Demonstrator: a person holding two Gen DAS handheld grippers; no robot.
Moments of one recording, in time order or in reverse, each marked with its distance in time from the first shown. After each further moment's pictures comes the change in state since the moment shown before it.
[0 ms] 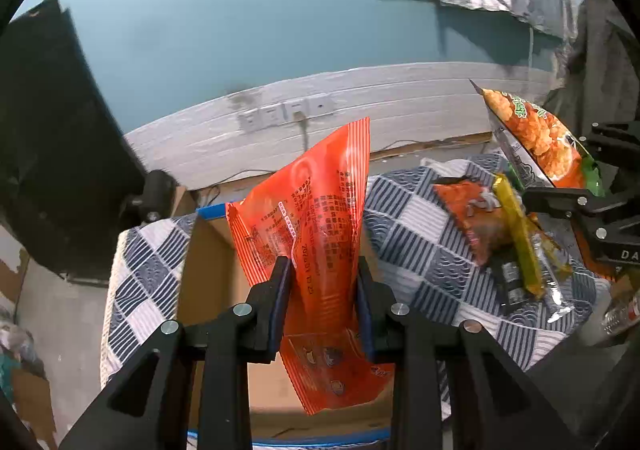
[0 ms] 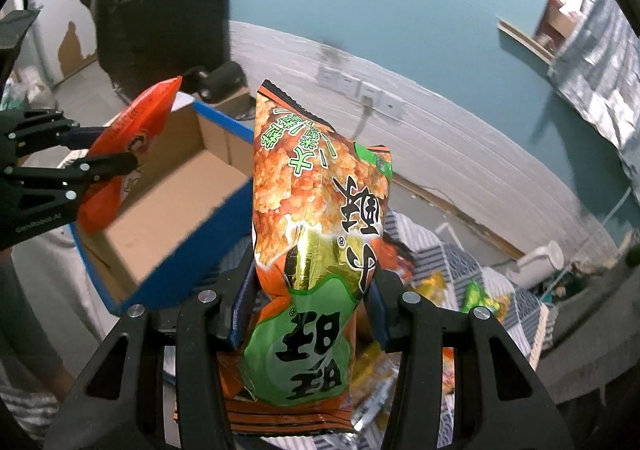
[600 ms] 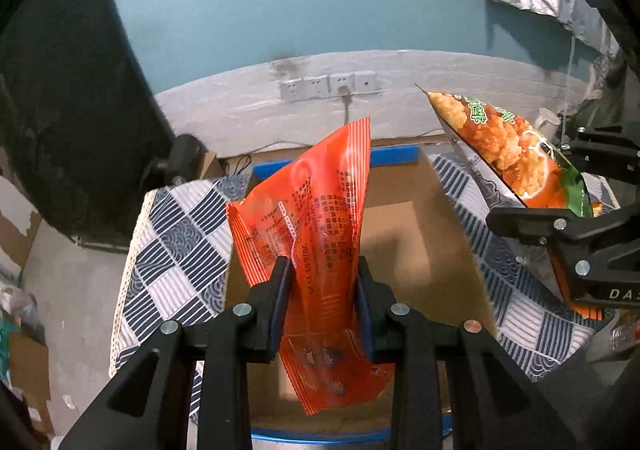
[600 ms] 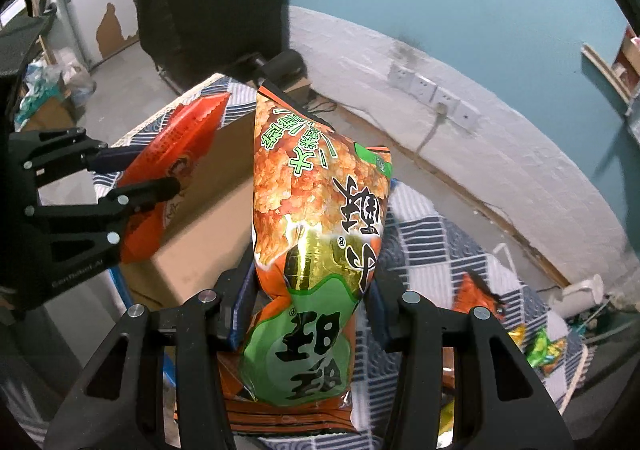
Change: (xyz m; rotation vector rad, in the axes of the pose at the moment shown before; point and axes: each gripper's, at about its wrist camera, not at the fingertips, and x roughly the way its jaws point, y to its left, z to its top) left arm 0.030 0.070 -0.028 -0.096 0.073 0.065; right arm 0.065 0.081 0.056 -0.057 0.067 0.157
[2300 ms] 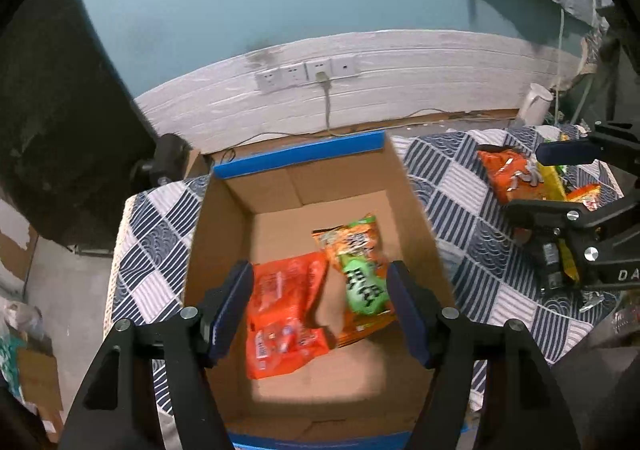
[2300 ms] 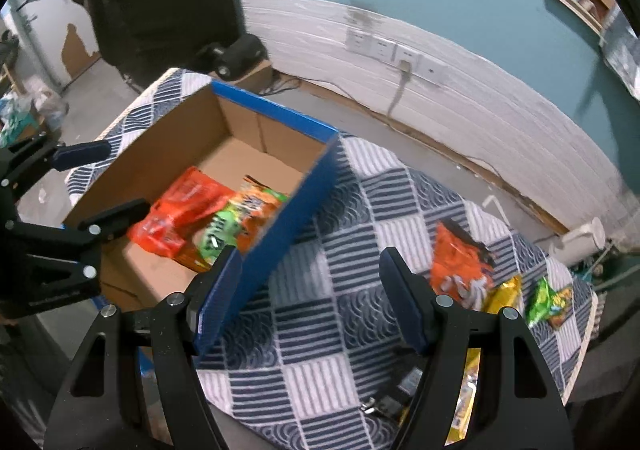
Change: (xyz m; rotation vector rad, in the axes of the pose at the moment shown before) left arm 0.008 -0.057 0.012 0.086 0.046 -0.022; right arm -0.010 -0.065 -0.043 0.169 0.050 -0.063
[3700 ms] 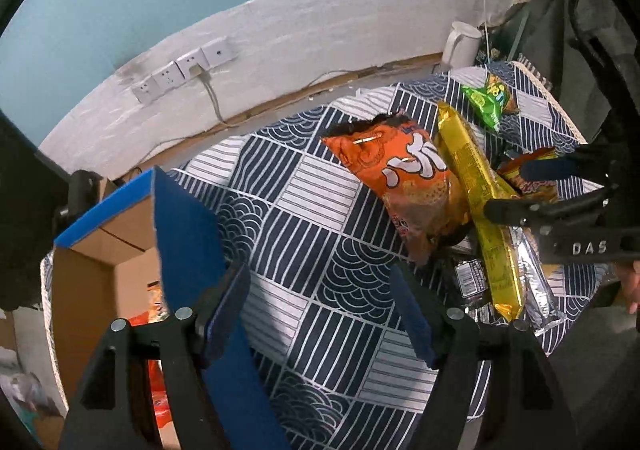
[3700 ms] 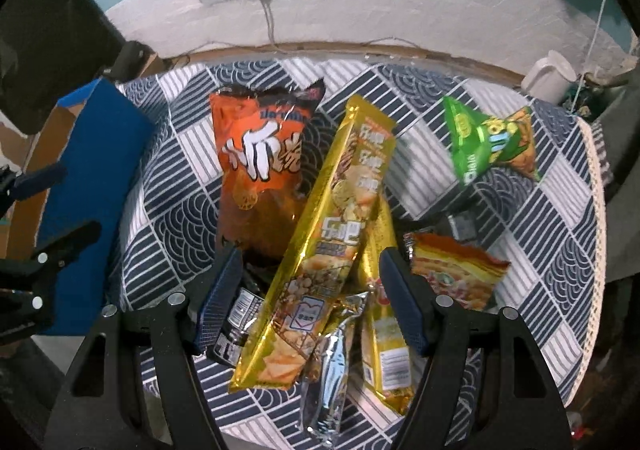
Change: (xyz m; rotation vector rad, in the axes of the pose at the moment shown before) left arm 0.072 -0.168 0.044 0.209 0.133 -0.168; right arm 0.043 -0.180 -0.112 0.399 0.174 -0.028
